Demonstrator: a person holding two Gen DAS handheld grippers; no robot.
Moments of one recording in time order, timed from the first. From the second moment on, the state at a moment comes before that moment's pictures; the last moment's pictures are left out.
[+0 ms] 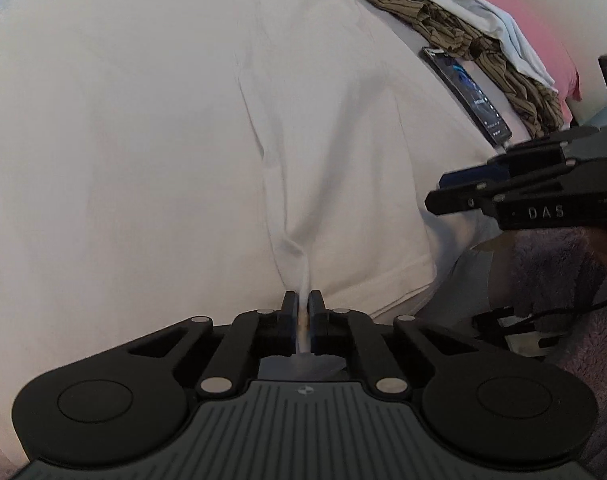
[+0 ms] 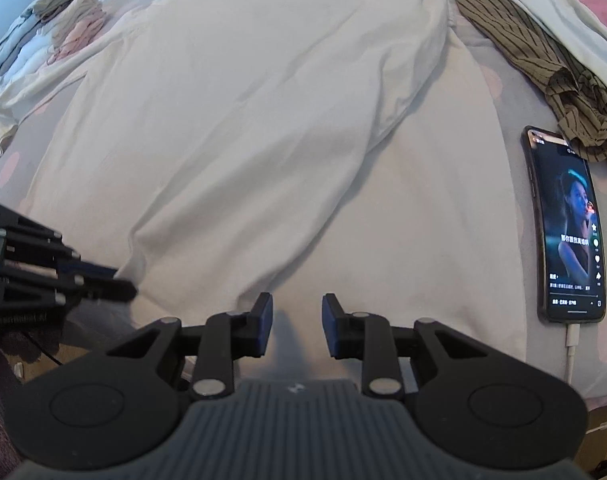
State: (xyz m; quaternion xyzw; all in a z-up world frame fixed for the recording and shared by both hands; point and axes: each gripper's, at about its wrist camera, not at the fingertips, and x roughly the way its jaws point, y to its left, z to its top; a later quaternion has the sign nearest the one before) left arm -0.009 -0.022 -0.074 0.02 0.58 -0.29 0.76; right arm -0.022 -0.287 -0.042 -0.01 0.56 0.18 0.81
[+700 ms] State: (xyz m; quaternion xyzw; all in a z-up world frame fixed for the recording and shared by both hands) left arm 0.006 0.003 -0.073 -0.03 0.59 -0.26 0.76; right arm -0.026 -0.280 -0.060 0.15 0.59 0.22 0.76
